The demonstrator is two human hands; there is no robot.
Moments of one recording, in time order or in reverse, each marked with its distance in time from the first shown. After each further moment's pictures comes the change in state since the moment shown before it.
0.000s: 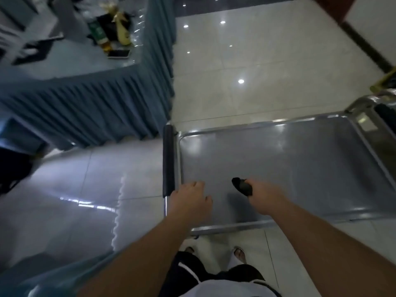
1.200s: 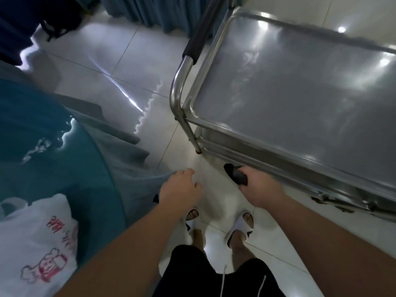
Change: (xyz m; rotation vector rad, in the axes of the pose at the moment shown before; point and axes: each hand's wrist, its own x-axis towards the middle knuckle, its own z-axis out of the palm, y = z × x) left_hand -0.153 0.030 0.292 -0.458 -0.095 -0.564; right_hand -0.052 0.110 0.200 -0.203 -0.278 -0.374
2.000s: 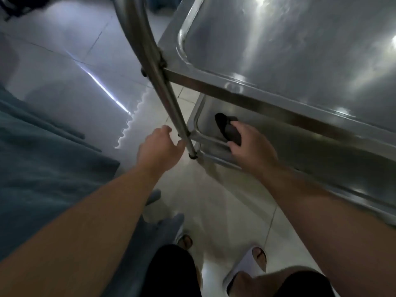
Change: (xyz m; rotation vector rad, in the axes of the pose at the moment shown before) left_hand 0.282 -0.082 0.081 -0.114 0.368 0.033; right_hand 0.259 0.035 0.107 0.150 0.445 -0.151
